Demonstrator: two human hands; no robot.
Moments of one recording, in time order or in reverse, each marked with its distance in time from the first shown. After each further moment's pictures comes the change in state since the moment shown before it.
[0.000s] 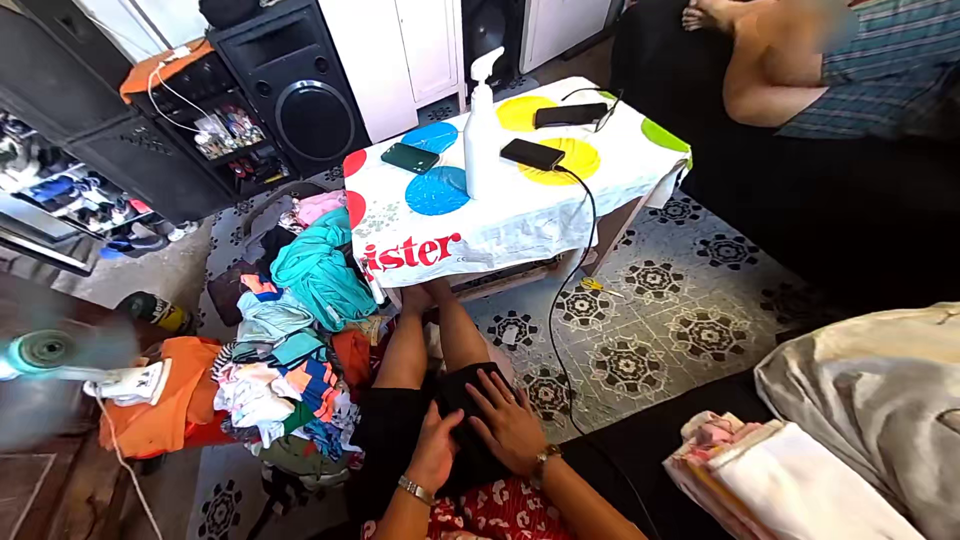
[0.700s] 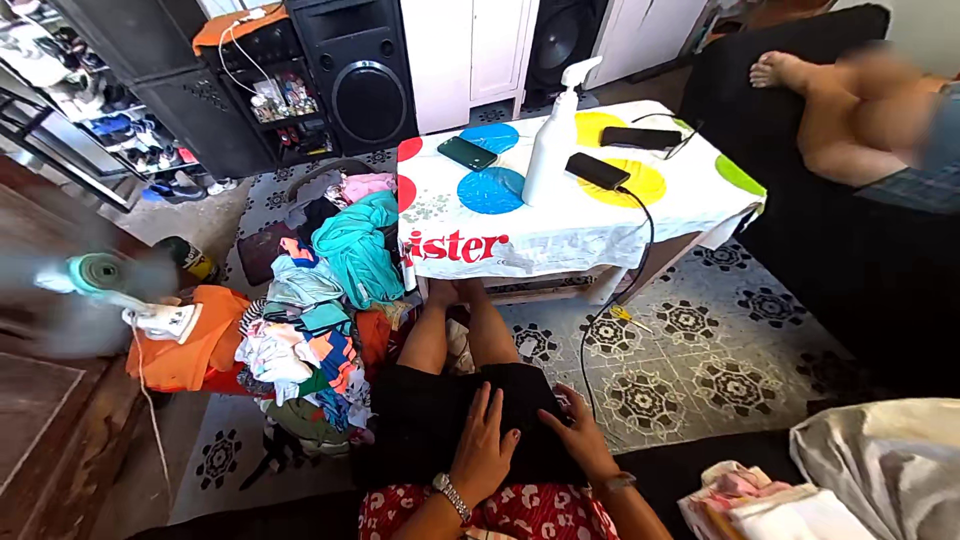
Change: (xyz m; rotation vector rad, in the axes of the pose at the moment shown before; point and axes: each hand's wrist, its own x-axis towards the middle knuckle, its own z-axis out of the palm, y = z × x) left_hand -0.011 -0.024 0.018 1.055 -0.070 0.595; right_hand -0.020 0.042 -0.022 0.749 0.319 0.389
